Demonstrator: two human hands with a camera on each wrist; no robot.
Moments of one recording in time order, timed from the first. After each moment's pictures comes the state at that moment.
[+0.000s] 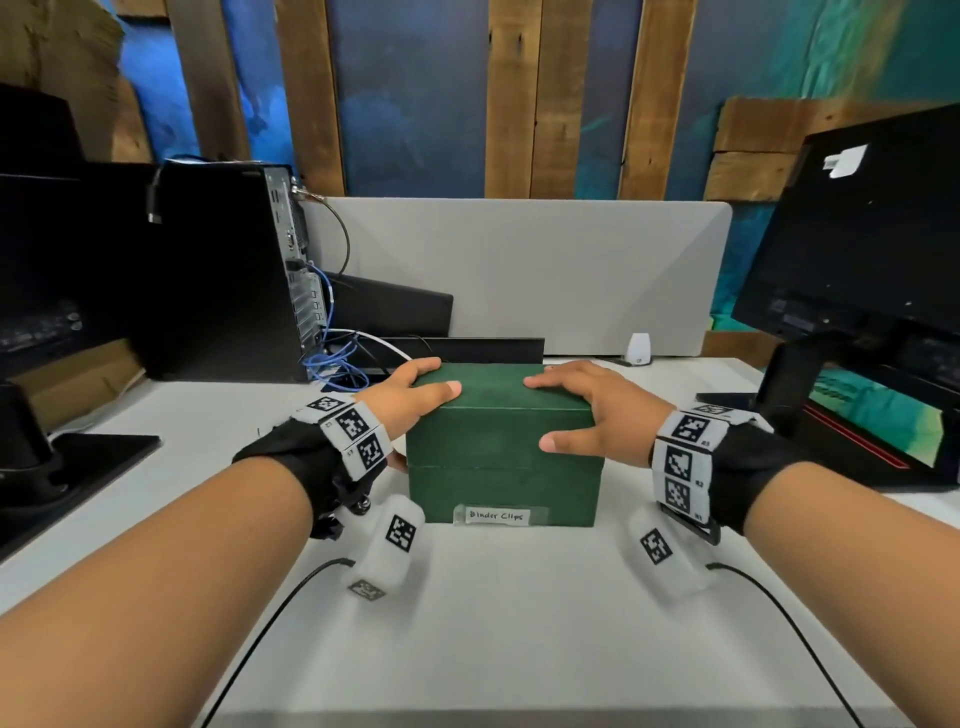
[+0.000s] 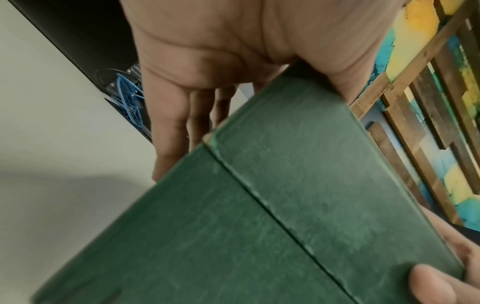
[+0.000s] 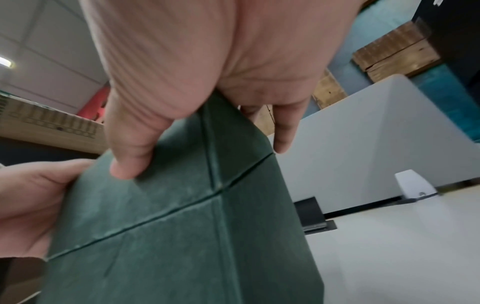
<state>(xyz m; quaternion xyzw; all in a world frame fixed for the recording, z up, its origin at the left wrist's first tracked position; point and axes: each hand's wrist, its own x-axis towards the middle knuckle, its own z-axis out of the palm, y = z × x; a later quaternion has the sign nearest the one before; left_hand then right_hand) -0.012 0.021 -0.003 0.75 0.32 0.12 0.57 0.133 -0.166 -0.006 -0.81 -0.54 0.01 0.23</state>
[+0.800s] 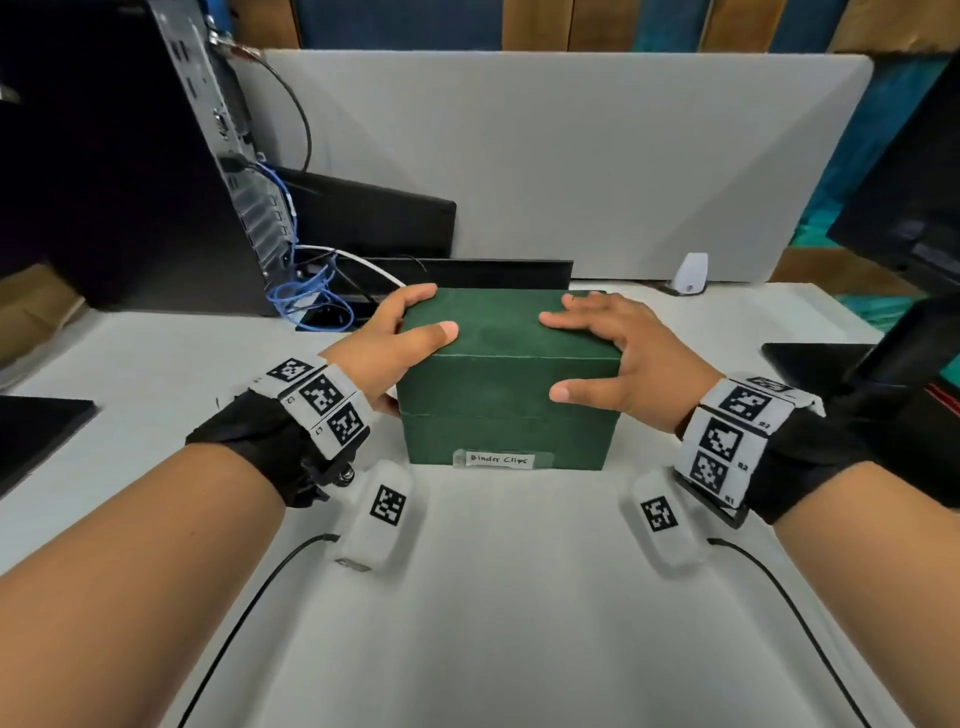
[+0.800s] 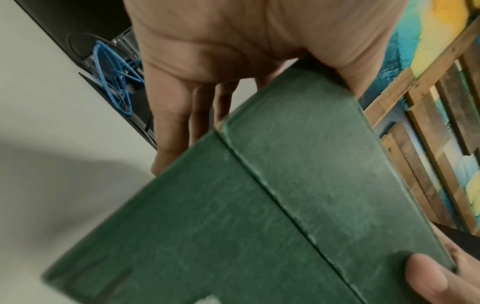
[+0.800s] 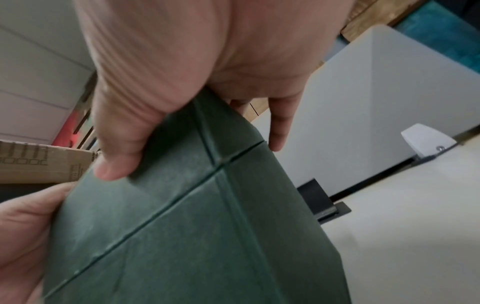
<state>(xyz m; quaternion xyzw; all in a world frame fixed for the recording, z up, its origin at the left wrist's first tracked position) 0.057 0.076 -0.014 0.72 0.32 0.13 0.60 0.207 -0.113 -0.018 -0.80 -0.51 0.05 0.31</state>
